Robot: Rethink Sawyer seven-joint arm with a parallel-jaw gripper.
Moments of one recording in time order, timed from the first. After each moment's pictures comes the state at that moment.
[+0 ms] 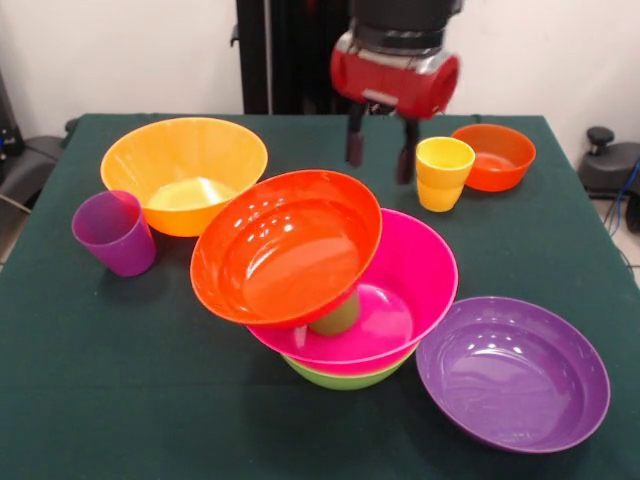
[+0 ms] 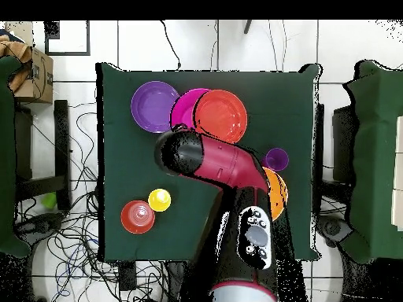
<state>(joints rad) -0.11 -0.68 -0.12 1.64 0.19 0.48 2.08</state>
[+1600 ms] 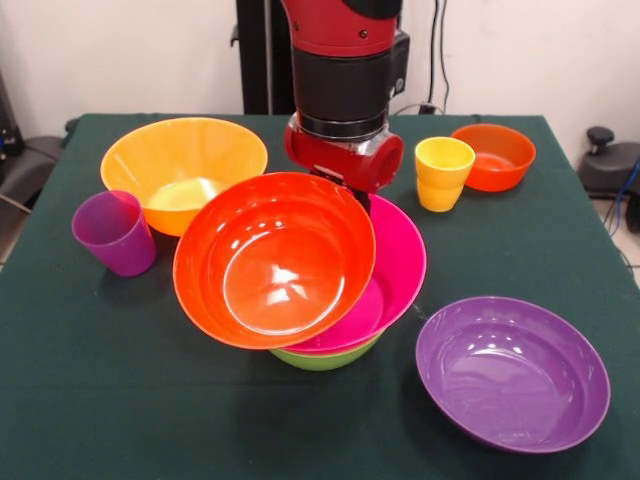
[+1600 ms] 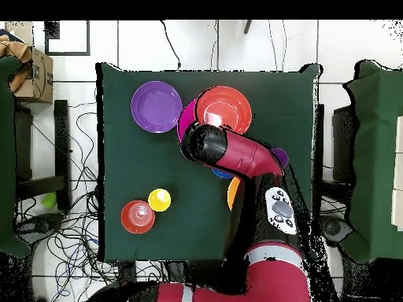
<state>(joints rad) -0.24 -0.56 -0.03 1.58 0.16 0.45 2.08</state>
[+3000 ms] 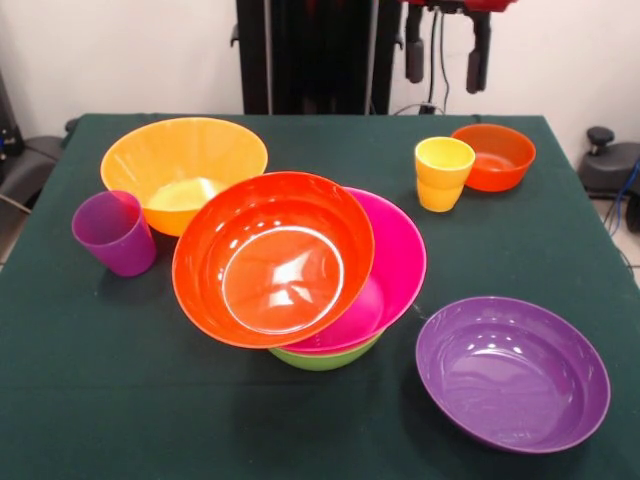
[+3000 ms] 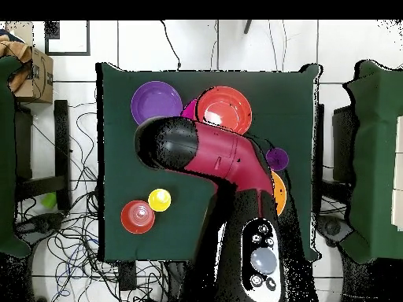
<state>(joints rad) -0.14 -0.84 -0.04 1.61 0.19 0.75 2.08</state>
